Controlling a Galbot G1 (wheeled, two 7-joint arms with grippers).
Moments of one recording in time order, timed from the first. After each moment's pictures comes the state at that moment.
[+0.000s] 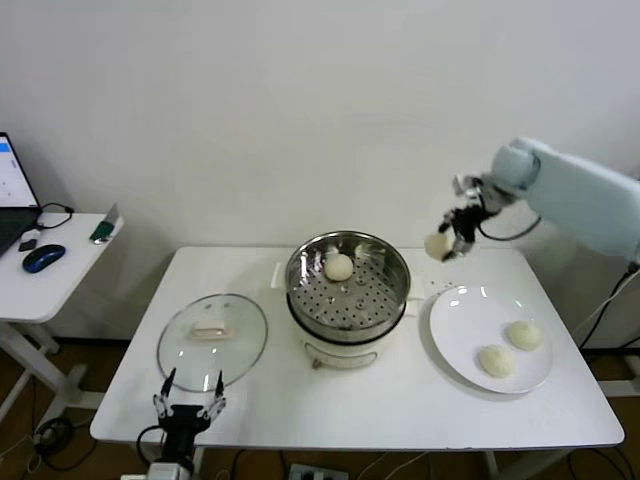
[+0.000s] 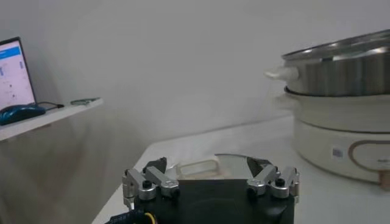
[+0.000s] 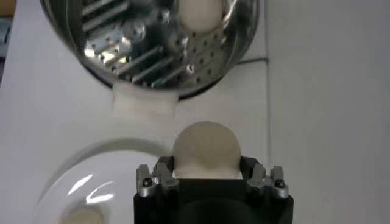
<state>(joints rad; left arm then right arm) 1.69 -1.48 -0.57 -1.93 0.11 -0.09 -0.09 0.69 0.96 -1.40 0.93 0.55 -0.17 -1.13</state>
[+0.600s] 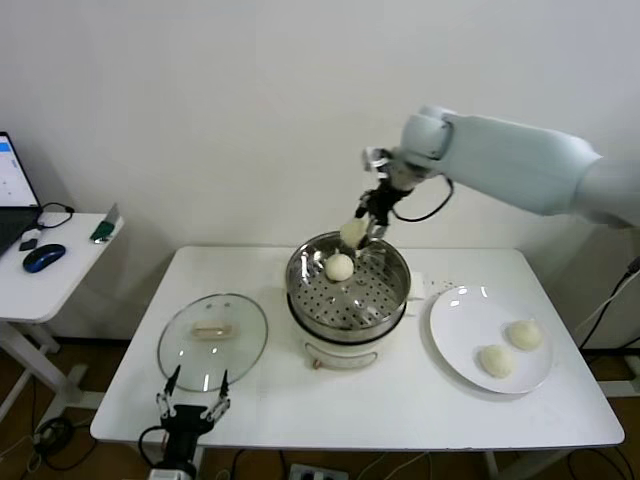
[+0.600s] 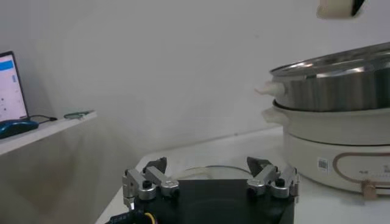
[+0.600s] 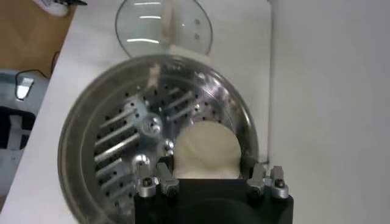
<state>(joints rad) 1.72 -1.47 -0.56 -1.97 0.11 -0.12 -0.08 0.75 1.24 -1.55 1.01 0.82 -0.29 -1.03</state>
